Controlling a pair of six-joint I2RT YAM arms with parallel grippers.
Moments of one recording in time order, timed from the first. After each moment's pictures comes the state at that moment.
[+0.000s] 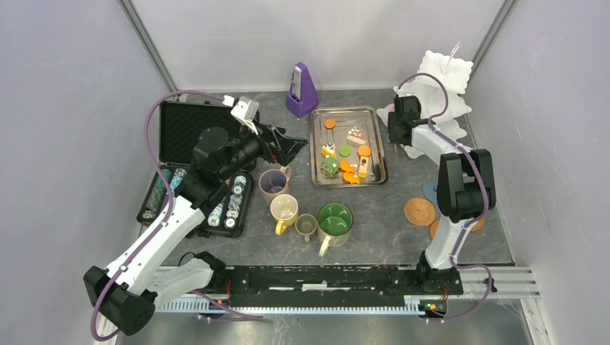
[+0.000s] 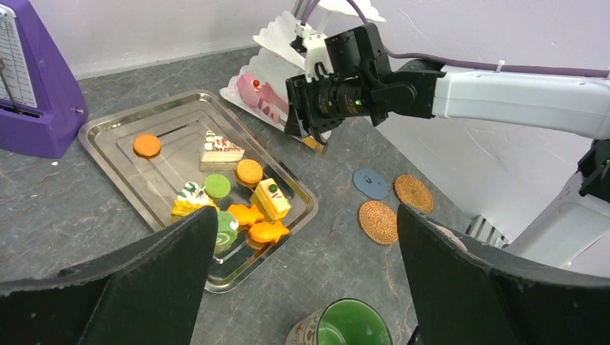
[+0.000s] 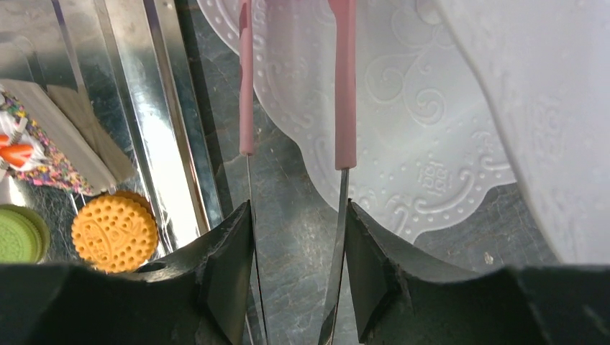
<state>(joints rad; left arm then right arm) -0.55 1.00 0.97 0.03 0.28 -0.39 0.13 1.88 1.32 -0.30 0.27 0.13</state>
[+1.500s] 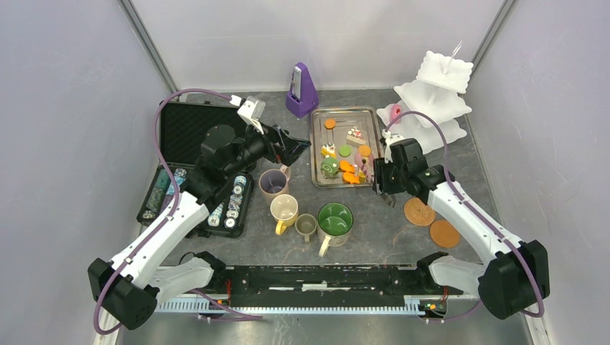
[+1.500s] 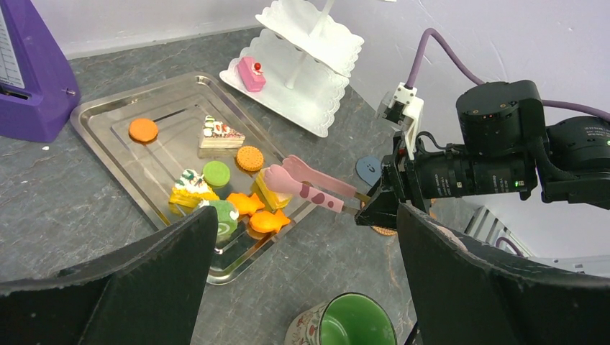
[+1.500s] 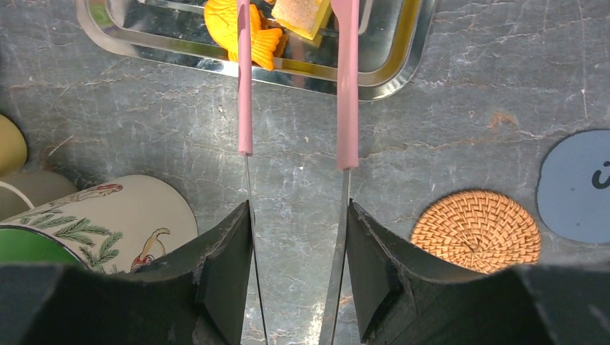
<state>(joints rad) -0.55 1.04 0.97 0.02 0.29 -0.39 0.39 1.16 0.86 -0.61 -0.01 0.21</state>
